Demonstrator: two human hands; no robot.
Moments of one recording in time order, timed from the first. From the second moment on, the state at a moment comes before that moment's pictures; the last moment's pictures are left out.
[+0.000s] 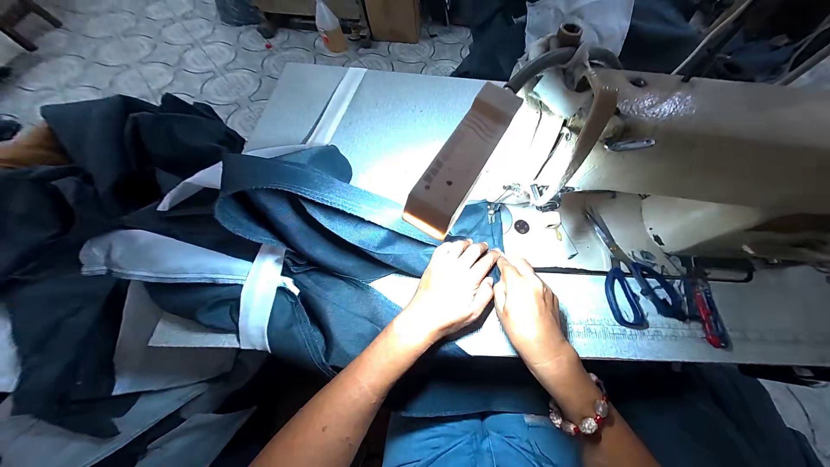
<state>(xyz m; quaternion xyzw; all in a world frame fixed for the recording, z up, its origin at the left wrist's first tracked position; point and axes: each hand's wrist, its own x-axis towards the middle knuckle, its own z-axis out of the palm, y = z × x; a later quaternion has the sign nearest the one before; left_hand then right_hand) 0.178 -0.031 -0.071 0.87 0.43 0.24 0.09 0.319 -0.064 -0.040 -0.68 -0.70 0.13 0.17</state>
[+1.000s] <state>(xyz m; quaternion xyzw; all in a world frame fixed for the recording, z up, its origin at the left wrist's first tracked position) 0.180 -0.018 -0.079 0.87 0.43 0.23 0.03 0.359 -0.021 -0.075 -0.58 -0.78 0.00 0.24</state>
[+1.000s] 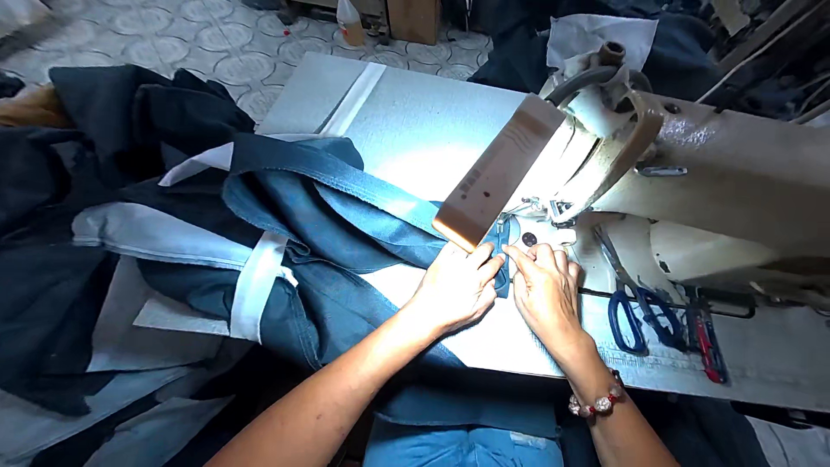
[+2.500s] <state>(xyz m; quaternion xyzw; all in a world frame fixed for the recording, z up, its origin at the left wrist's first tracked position) 0.086 0.012 -0.046 0.76 0.60 0.24 0.02 0.315 -0.010 -0.065 -0.69 -0.62 0.14 0.34</state>
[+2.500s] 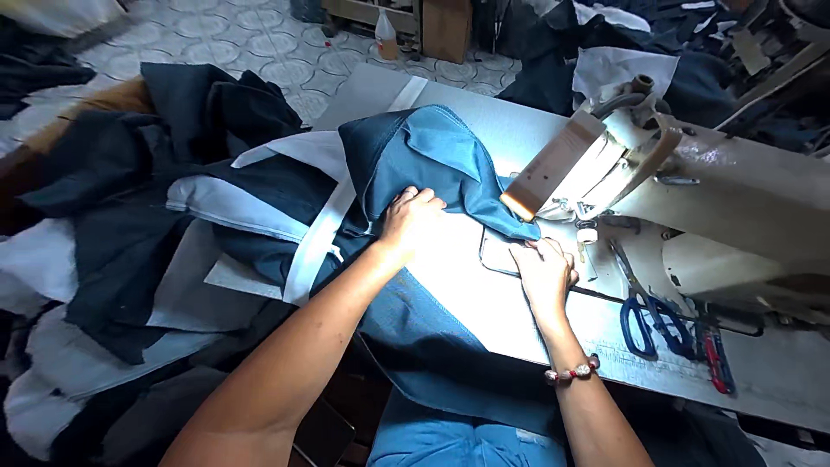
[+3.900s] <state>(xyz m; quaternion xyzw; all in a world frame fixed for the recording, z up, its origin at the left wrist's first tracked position) 0.172 0.002 -0.076 0.86 0.36 0.35 -0.10 0.323 -0.107 -0.037 -0.23 -0.03 0.78 0.58</state>
